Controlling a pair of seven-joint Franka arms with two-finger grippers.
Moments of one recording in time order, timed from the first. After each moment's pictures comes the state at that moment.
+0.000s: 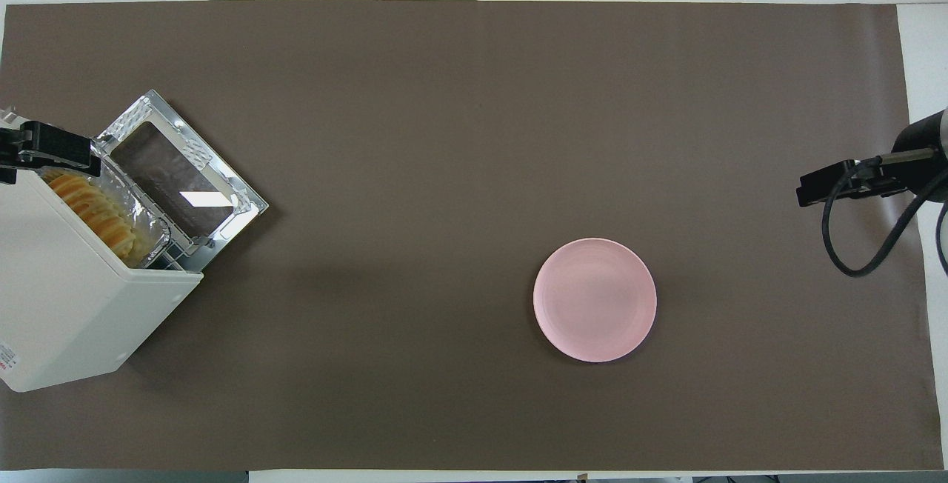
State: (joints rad) left arm -0.05 0.03 0.03 -1.55 -0.03 1.55 -0.01; right arm 0.01 -0.03 -0.02 -1.69 0.01 1.59 -0.10
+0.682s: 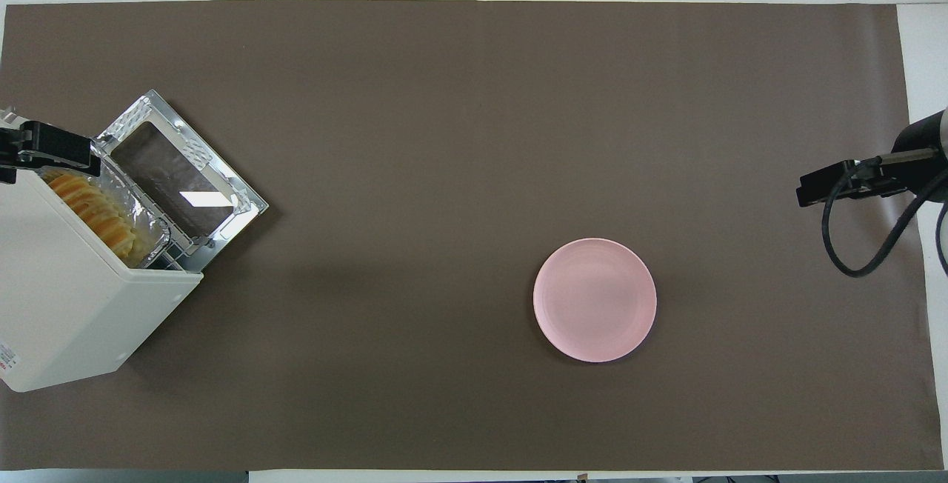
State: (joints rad) left arm -0.05 0.03 0.03 -1.55 -0.03 1.55 -0.01; right arm 0.01 -0.03 -0.02 -1.69 0.01 1.59 -0.10
